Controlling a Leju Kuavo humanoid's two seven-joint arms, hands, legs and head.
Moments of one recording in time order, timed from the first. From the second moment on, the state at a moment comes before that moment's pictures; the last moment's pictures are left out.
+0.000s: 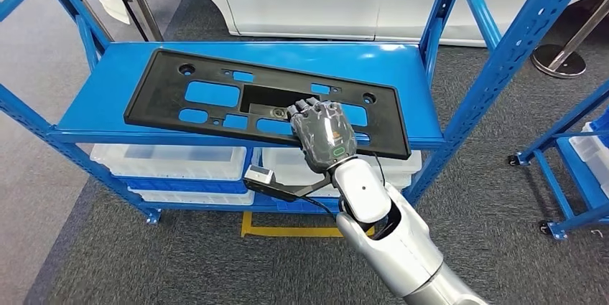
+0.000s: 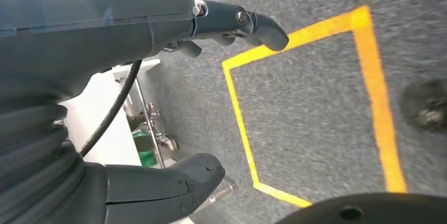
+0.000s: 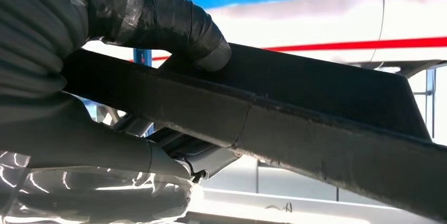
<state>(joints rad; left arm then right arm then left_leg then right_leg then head) -0.03 0.08 -1.37 0.00 1.15 0.07 0.04 -0.57 0.05 0.69 -1.20 1.48 -0.04 -0.03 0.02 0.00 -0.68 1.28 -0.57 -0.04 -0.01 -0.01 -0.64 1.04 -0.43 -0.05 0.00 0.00</state>
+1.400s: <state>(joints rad) -0.03 0.07 -1.39 0.00 1.17 0.07 0.04 -0.54 0.04 0.68 -1.22 1.46 -0.03 -0.05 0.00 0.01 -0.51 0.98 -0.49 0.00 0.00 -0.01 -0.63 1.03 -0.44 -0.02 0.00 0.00</state>
